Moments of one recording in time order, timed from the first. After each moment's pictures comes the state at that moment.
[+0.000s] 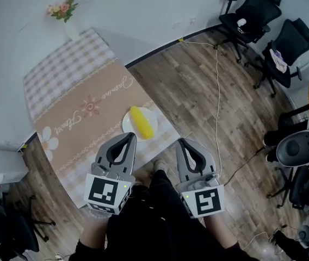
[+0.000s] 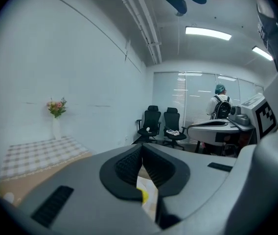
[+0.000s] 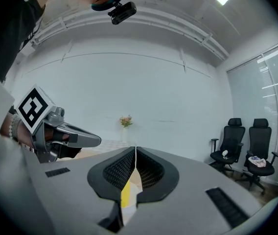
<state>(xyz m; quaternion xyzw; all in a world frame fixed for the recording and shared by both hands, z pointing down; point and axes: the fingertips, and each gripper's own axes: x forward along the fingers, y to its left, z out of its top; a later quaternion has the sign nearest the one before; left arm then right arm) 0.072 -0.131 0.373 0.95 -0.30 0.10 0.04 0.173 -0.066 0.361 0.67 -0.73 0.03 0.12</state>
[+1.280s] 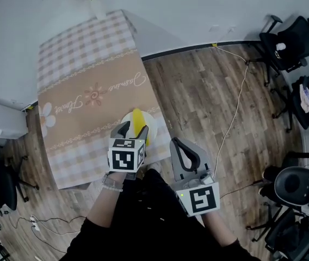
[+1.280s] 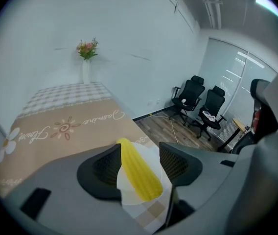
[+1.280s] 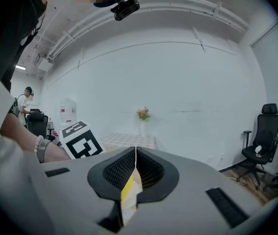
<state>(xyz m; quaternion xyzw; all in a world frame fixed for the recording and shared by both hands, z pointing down) 0.133 -0.221 0.545 0.80 -0.45 0.27 0.29 0.215 -0.154 0.397 0.52 -0.84 0.06 0.13</state>
